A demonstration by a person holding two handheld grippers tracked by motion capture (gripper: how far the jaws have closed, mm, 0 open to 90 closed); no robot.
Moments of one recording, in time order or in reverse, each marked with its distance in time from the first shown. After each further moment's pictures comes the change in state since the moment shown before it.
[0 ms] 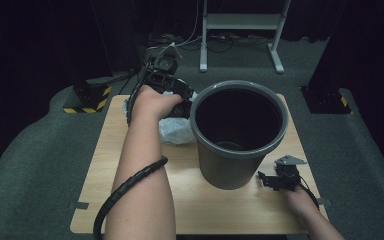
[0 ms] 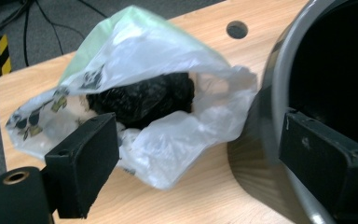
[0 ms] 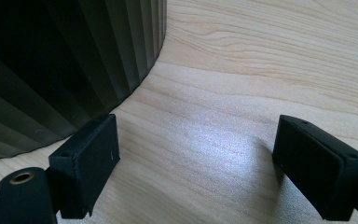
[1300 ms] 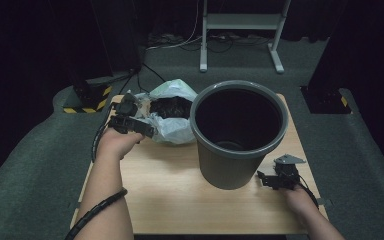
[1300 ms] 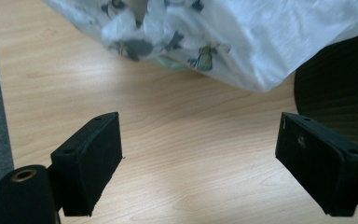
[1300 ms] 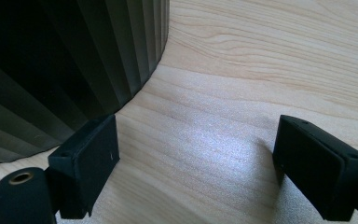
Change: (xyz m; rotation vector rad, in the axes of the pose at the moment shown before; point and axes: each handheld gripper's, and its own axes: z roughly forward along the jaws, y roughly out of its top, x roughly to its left) left arm 0.114 -0.092 0.033 0.156 0.080 -0.143; right arm 0.000 0.002 0.003 -0.004 0.005 -0.011
